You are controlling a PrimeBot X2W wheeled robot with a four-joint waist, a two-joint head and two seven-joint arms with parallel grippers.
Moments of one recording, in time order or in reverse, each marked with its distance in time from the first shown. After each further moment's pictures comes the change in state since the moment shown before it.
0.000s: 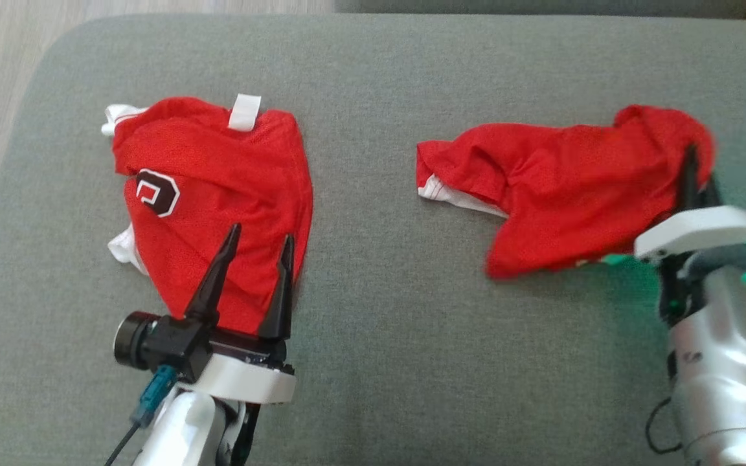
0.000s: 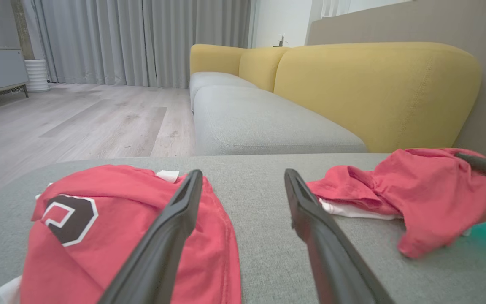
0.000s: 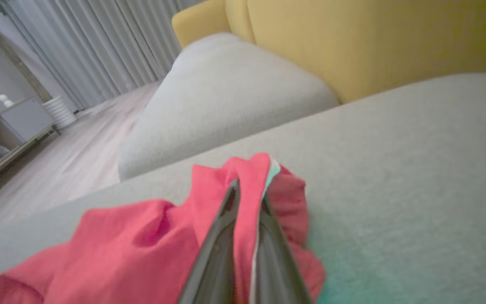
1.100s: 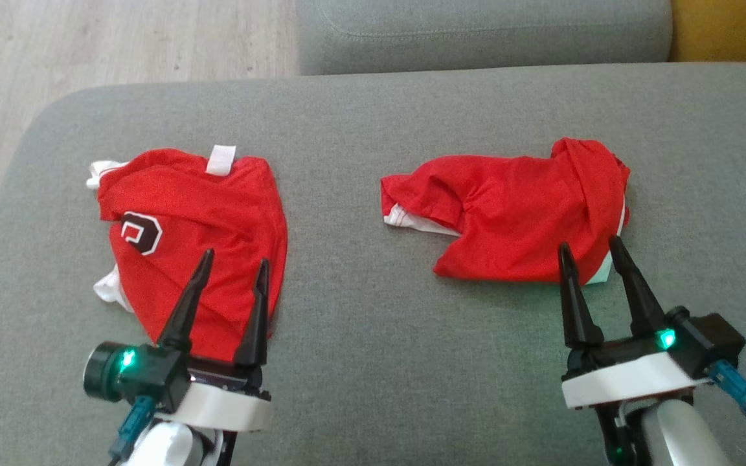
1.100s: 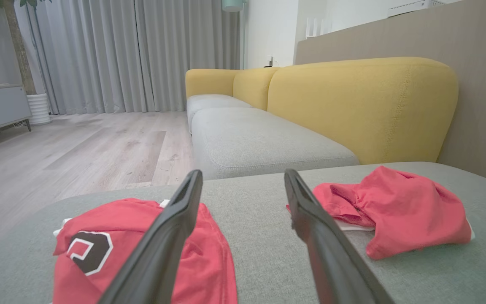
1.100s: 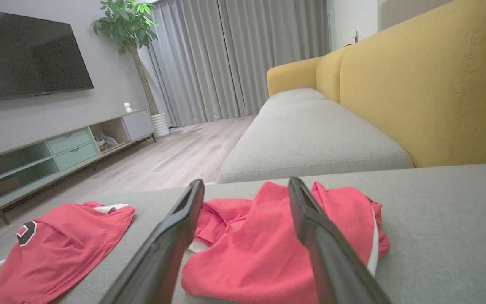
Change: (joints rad) left arm 0.052 0.185 -0.146 -0.121 -0.140 0.192 0.003; right arm 0.568 0.001 0.420 -0.718 0.073 0.000 -0.003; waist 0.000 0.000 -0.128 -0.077
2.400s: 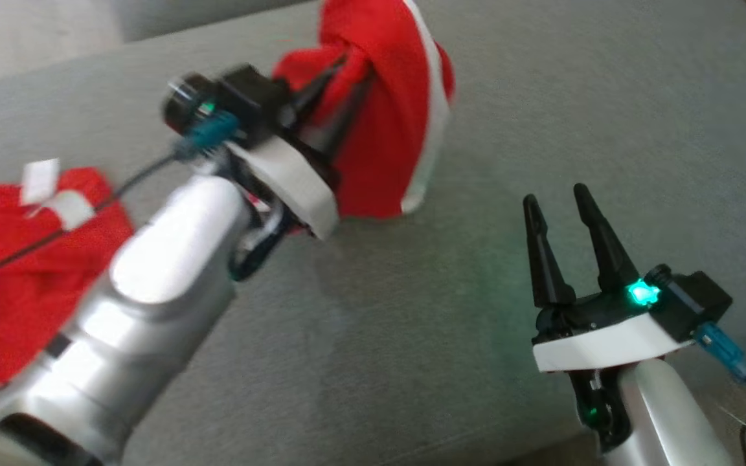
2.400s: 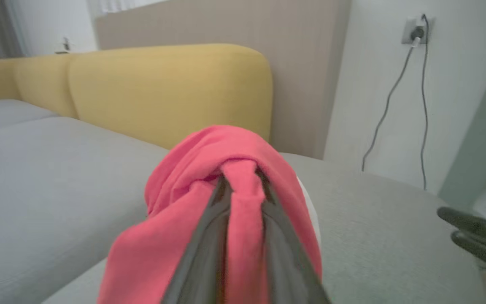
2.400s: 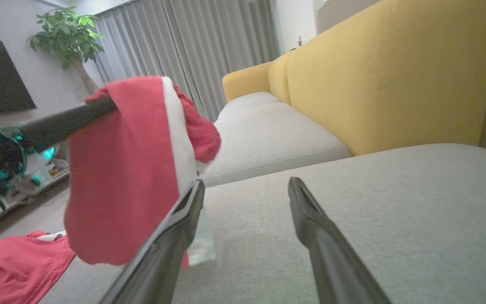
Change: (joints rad) left arm -0.763 -0.049 -0.310 0.333 -0.223 -0.305 0.227; right arm -0.102 -0.001 0.106 -0.045 0.077 0.000 0.000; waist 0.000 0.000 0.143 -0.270
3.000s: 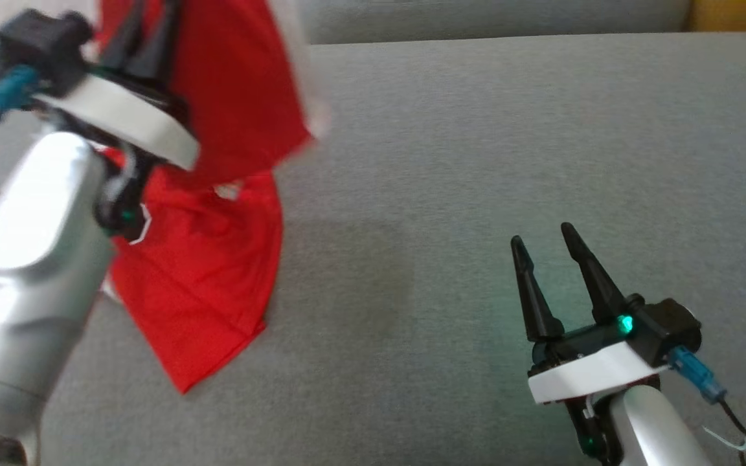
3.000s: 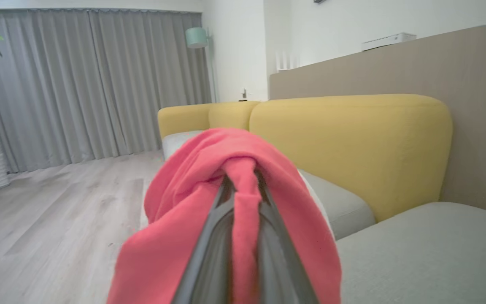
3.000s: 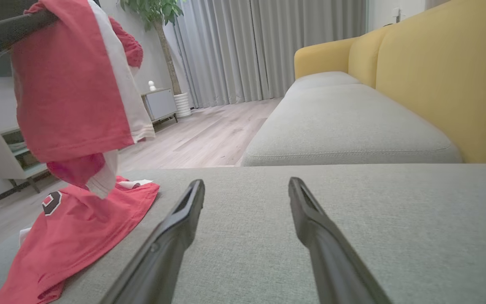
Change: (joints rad) left arm -0.031 0.135 0.182 0.119 -0.031 -0.009 -0.114; right arm 0.050 0.000 -0.003 0.060 -0.115 0.000 0.000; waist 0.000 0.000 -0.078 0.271
